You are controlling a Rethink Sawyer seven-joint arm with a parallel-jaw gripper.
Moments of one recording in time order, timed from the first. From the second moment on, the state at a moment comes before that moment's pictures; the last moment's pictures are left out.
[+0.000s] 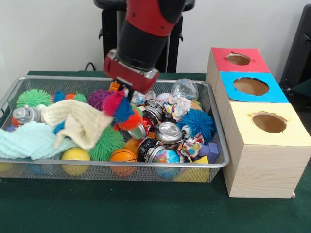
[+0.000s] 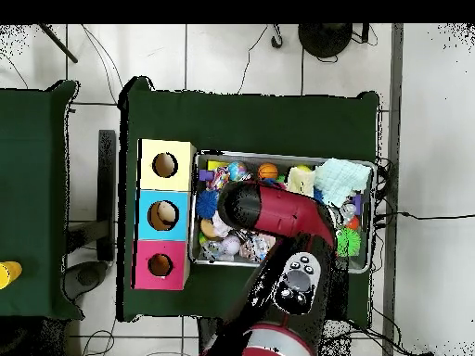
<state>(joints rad) -0.01 -0.45 -0.40 1.50 0.06 0.45 1.92</state>
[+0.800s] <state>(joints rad) 0.19 -0.47 -0.47 1.50 0.23 0.60 2.03</state>
